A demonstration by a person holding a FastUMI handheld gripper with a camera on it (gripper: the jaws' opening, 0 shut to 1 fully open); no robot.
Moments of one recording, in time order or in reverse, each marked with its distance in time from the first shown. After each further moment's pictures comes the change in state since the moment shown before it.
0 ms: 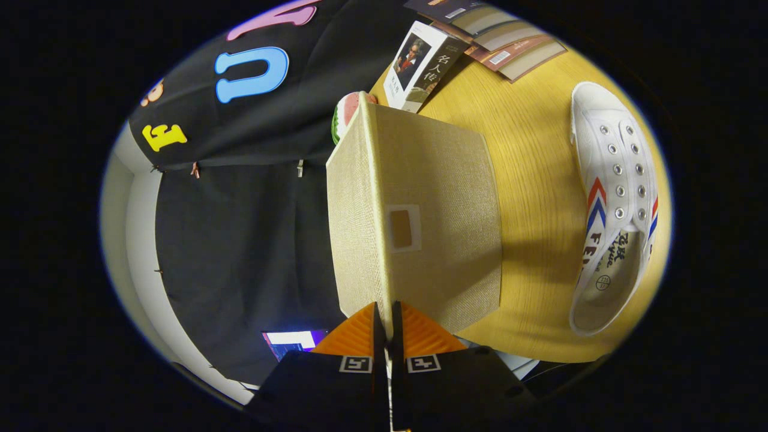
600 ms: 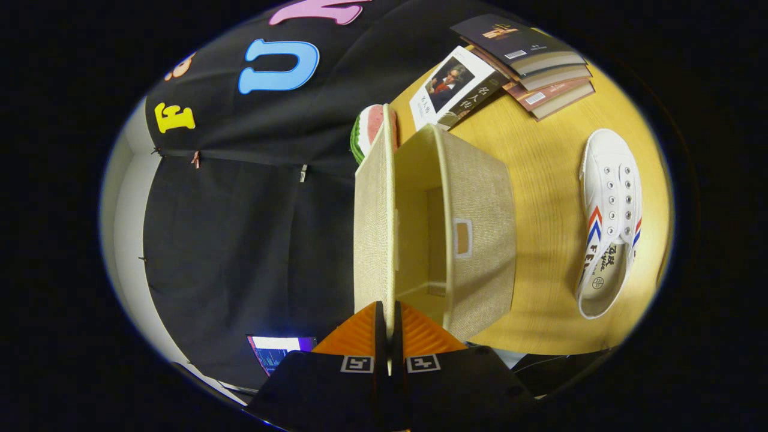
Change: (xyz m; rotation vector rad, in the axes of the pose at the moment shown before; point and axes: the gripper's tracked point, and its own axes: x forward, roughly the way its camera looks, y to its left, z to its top) arm -0.009 0.072 0.006 -0.082 -0.084 -0.038
